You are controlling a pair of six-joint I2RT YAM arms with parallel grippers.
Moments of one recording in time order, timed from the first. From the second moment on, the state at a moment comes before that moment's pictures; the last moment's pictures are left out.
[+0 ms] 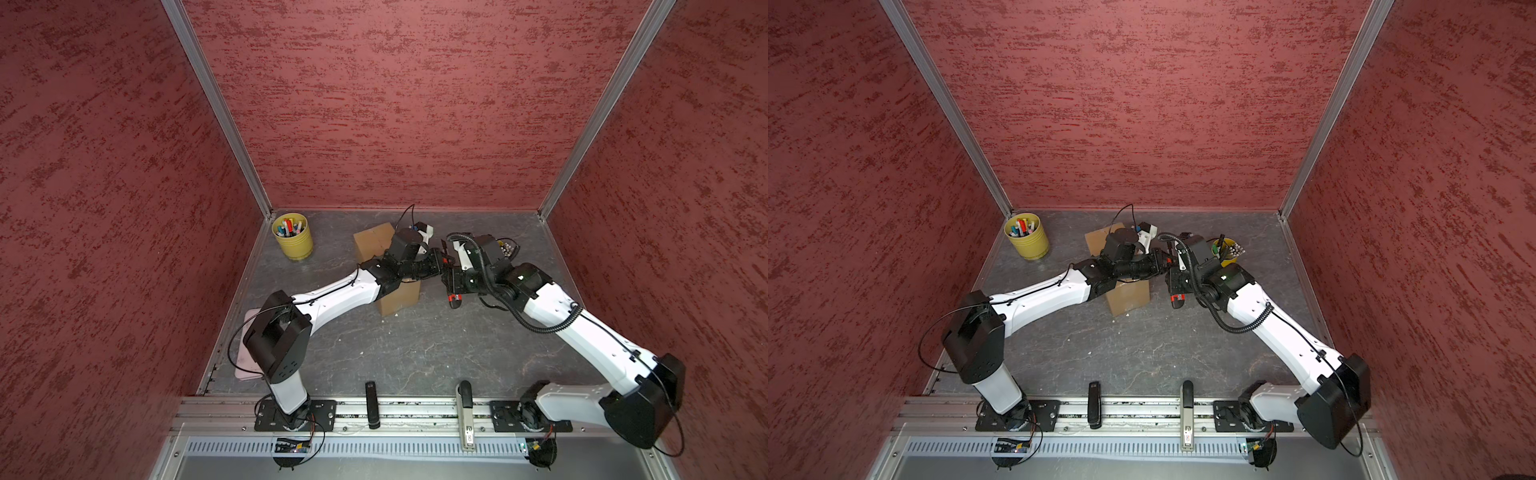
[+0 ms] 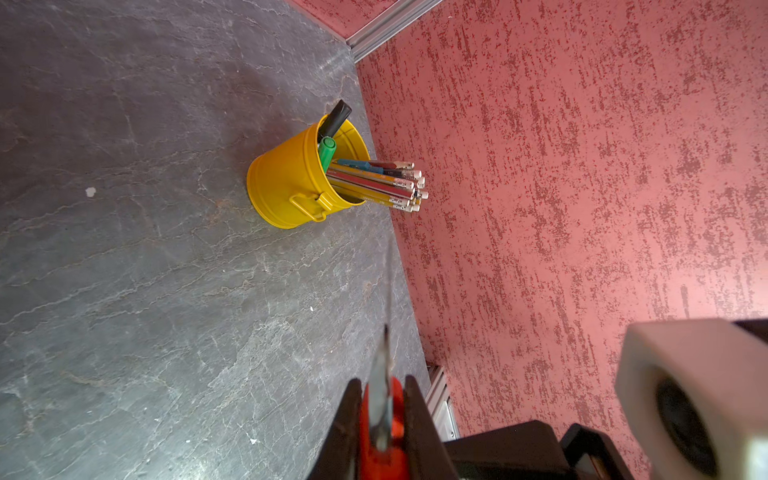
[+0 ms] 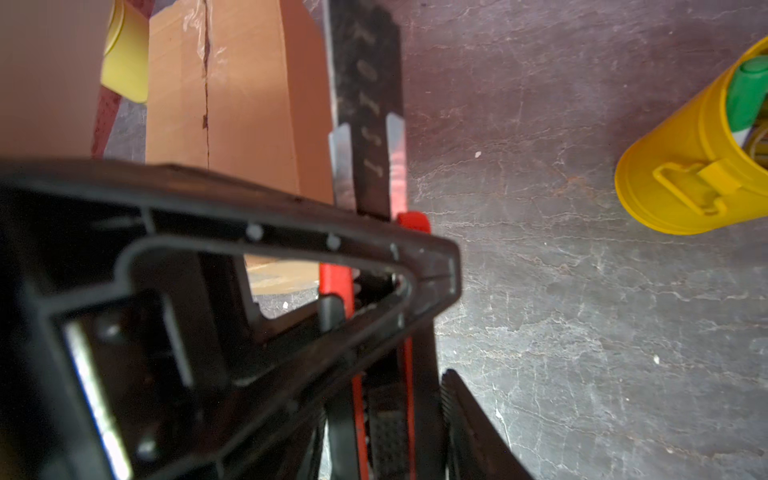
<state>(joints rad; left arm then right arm) -0.77 1.72 1.29 0.04 0.35 -0.98 0.61 1.29 1.20 -0.75 -0.02 0.47</state>
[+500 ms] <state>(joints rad) -0.78 1.70 1.24 0.08 0.33 -0.99 0.61 1.28 1.20 -0.76 -0.04 0.46</state>
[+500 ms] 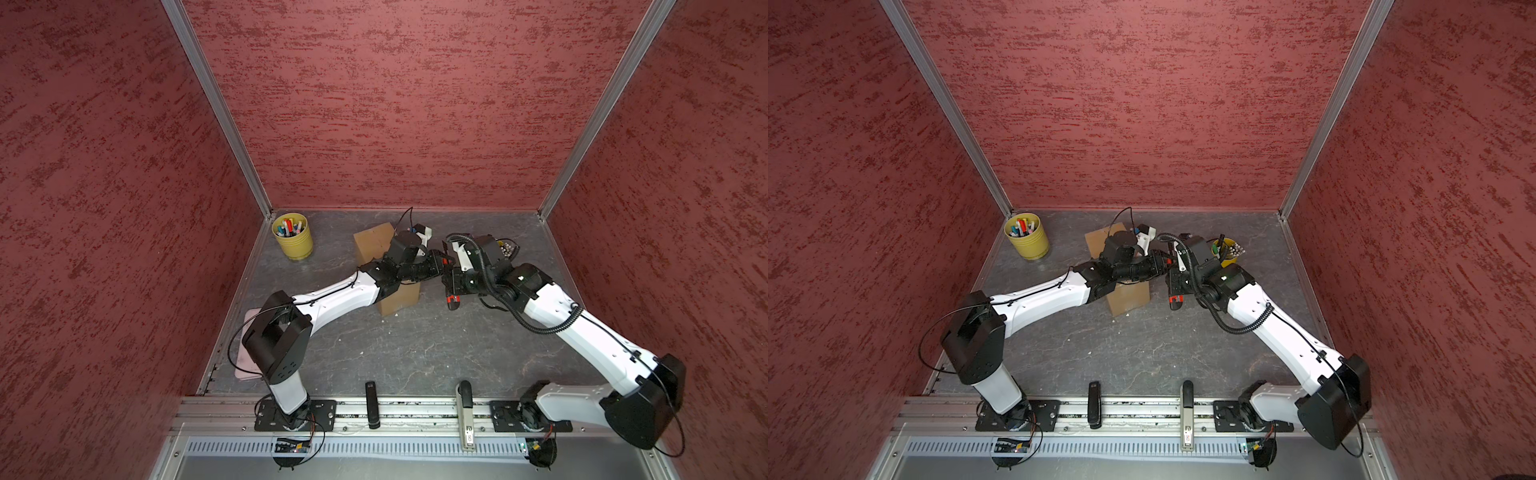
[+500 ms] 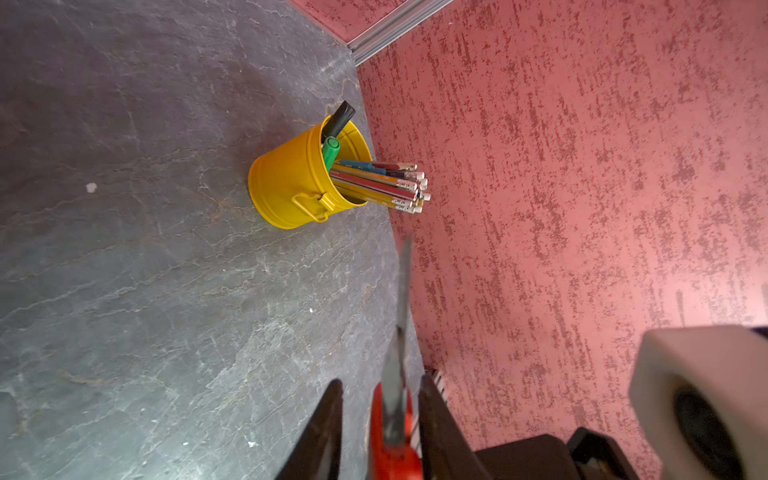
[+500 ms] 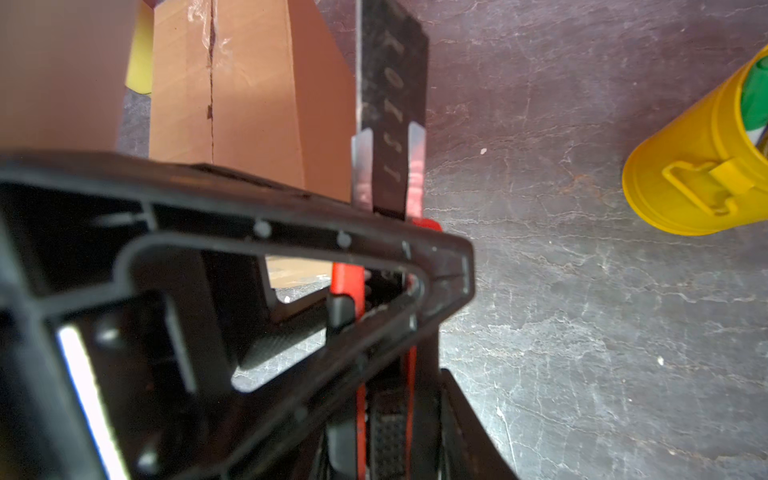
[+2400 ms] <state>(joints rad) -0.45 1.27 0.82 -0.13 0.12 -0.61 0.95 1.52 1.32 -1.05 0.06 0.66</state>
